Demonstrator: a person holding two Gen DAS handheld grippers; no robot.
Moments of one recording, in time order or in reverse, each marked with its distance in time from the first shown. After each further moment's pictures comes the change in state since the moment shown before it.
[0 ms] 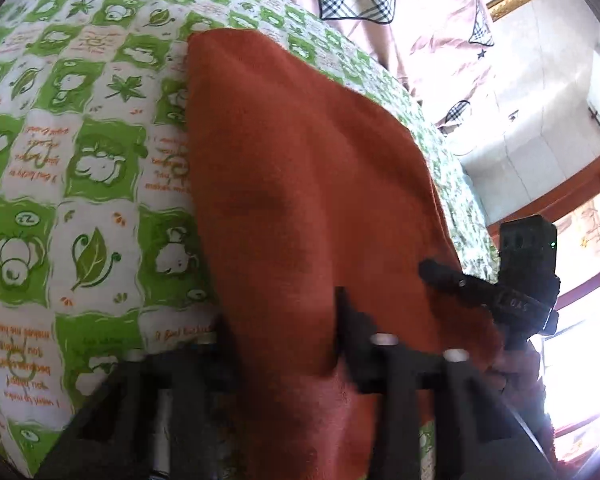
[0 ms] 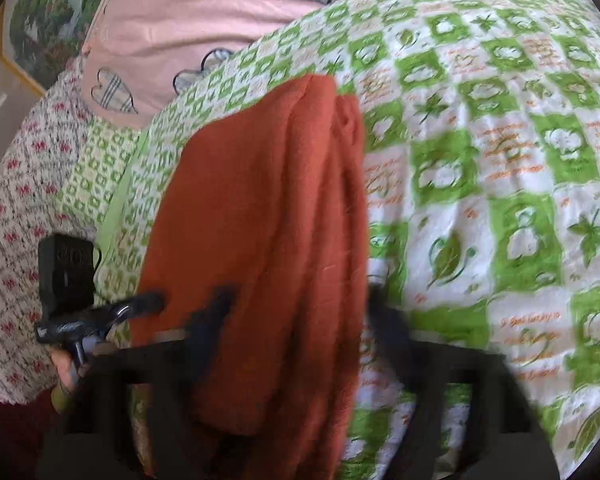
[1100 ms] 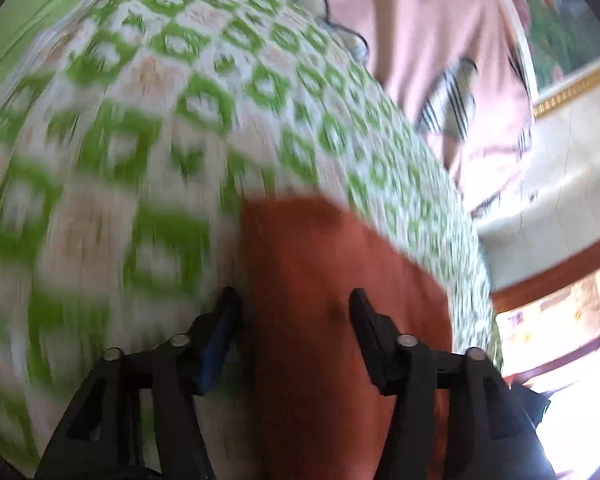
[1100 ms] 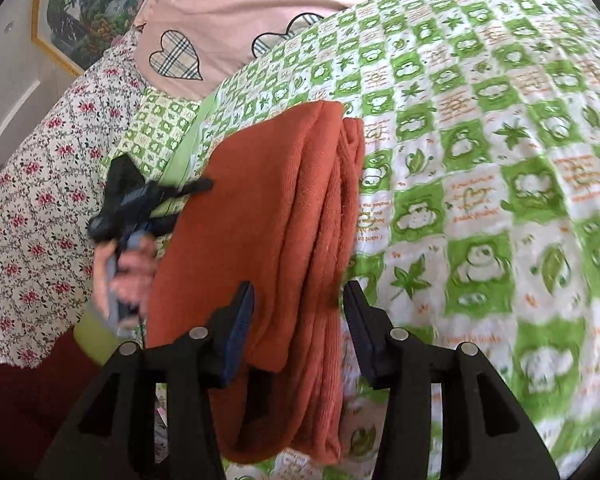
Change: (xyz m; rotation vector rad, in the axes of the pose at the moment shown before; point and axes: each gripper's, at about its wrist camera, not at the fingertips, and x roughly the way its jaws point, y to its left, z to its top) left arm -0.113 0.160 0.069 -0.200 -0.125 0.036; right arm 0.016 0.105 -0.092 -0.045 -0.053 0.059
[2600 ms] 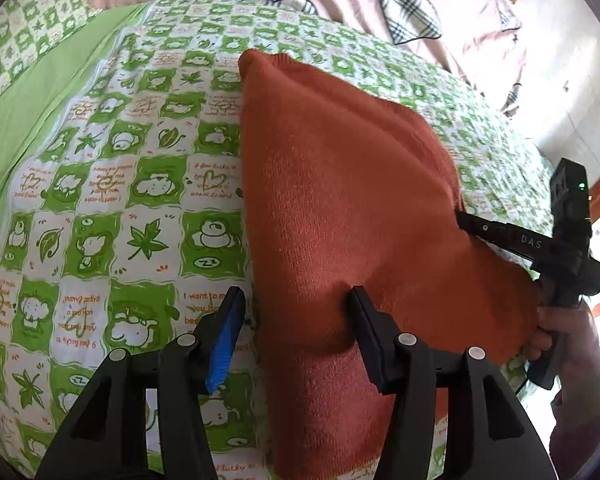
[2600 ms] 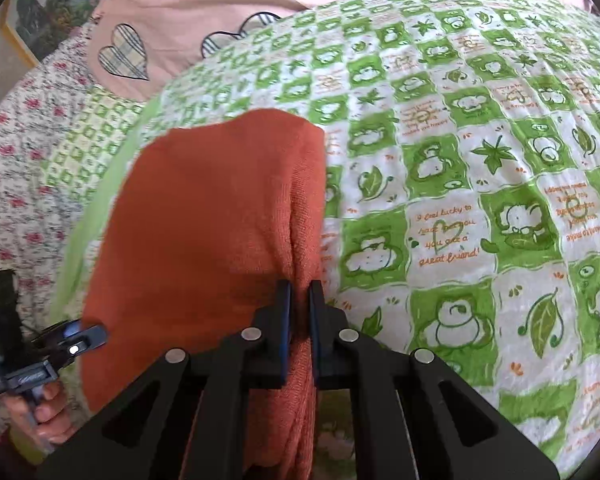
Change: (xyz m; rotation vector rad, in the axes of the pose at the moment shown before) left arm -0.058 -0.063 -0.186 0.312 -0.005 0.353; right arm 0.048 -0.008 0.020 -0.009 -0.043 -0.235
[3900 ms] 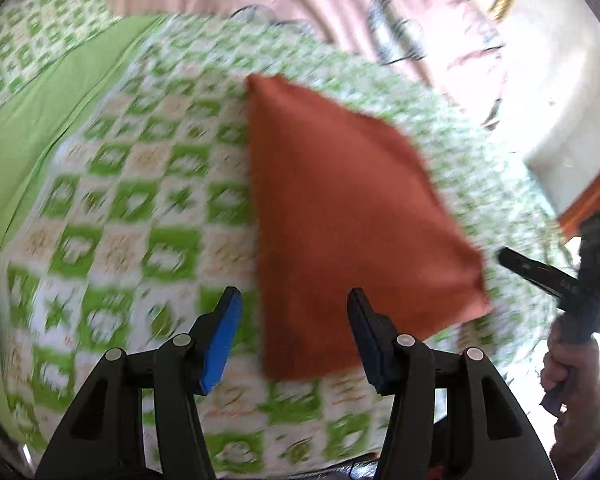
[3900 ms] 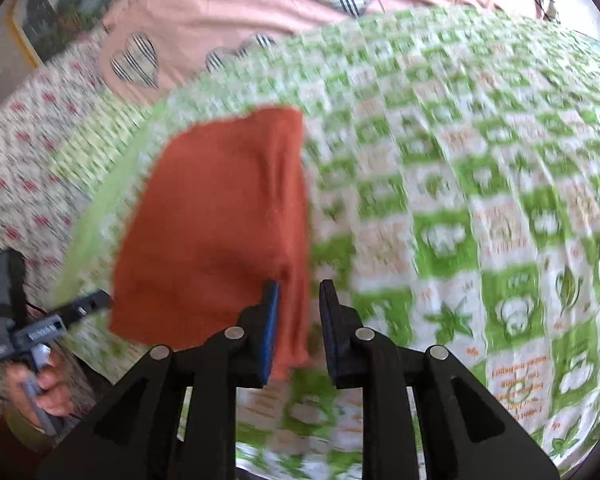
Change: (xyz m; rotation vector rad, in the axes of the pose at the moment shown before) left arm -0.061 0.004 -0.035 0.002 -0.080 -0.083; right arm -0.105 0.022 -0.068 -0.003 -0.098 -0.016
